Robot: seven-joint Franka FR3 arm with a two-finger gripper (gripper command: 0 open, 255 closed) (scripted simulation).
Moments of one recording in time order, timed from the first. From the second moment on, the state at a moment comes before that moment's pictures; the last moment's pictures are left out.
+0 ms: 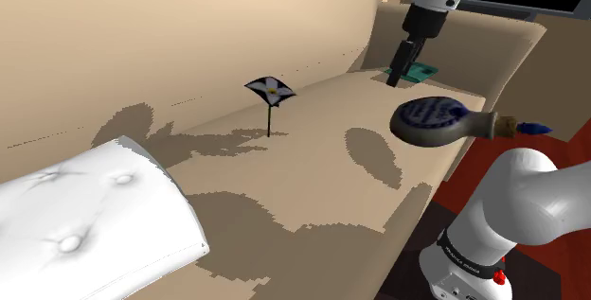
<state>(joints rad) 0.02 -0.83 -0.01 -2.34 -0.04 1.61 -0.13</state>
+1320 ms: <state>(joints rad) 0.30 -0.51 0.06 -2.27 0.05 2.11 -0.47</state>
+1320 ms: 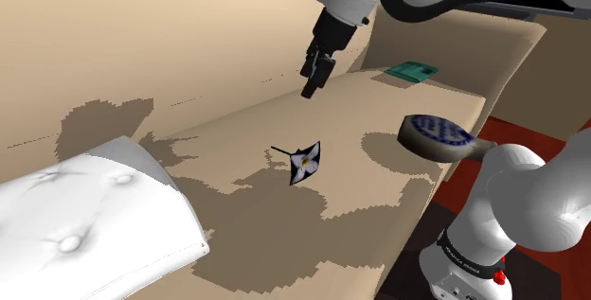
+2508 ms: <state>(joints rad) 0.33 -0.42 0.08 -2.30 0.05 2.25 -0.51</state>
